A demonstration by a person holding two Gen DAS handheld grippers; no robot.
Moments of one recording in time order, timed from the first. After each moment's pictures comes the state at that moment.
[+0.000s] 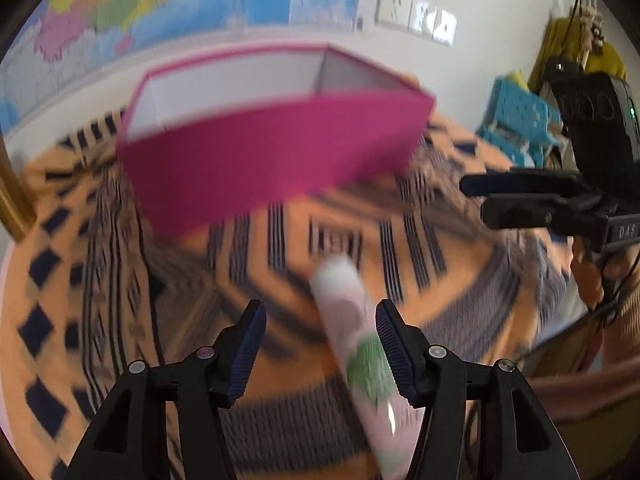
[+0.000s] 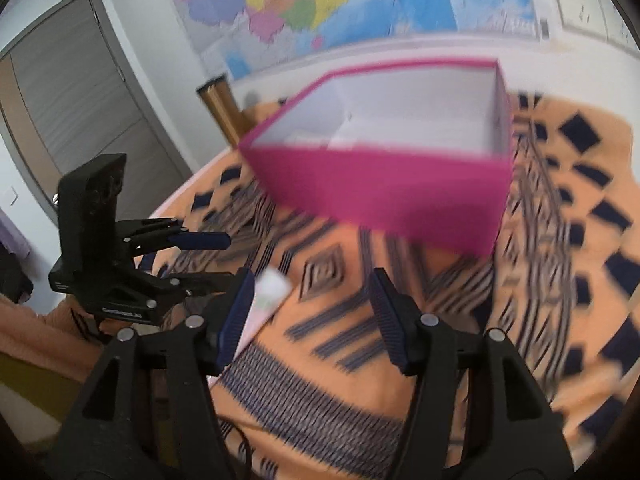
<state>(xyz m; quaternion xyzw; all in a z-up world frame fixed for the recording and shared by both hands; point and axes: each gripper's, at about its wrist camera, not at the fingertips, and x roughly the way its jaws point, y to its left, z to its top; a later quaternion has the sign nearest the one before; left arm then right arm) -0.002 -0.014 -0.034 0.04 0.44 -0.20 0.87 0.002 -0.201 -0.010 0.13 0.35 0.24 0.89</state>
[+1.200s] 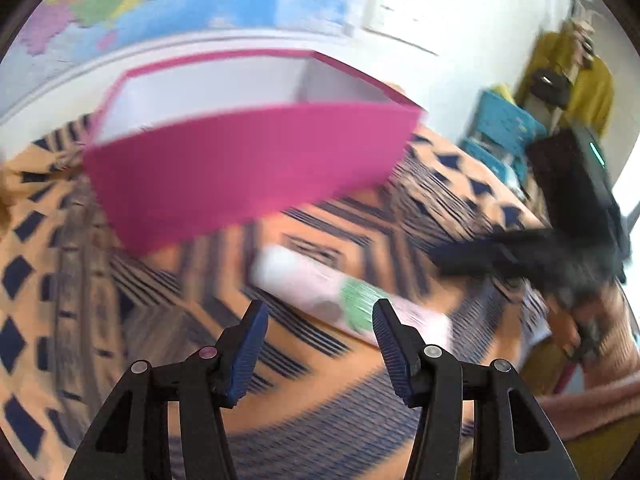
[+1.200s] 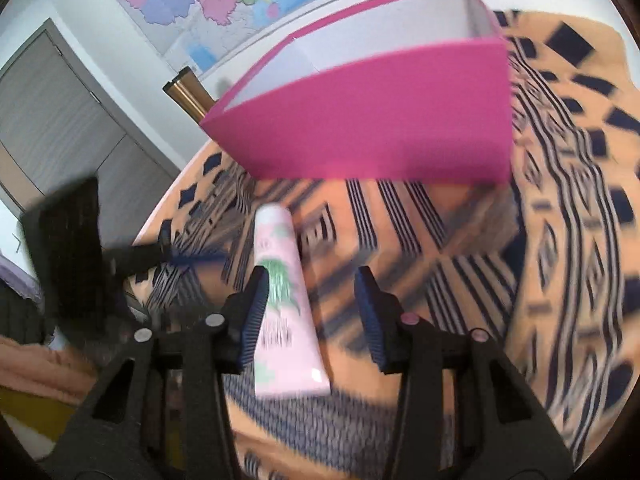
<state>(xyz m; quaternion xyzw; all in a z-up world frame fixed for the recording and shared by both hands) 0.019 -0.018 -0.031 0.01 0.42 -0.22 0.88 0.013 -0.209 -0.053 0.22 0.40 0.22 0.86</state>
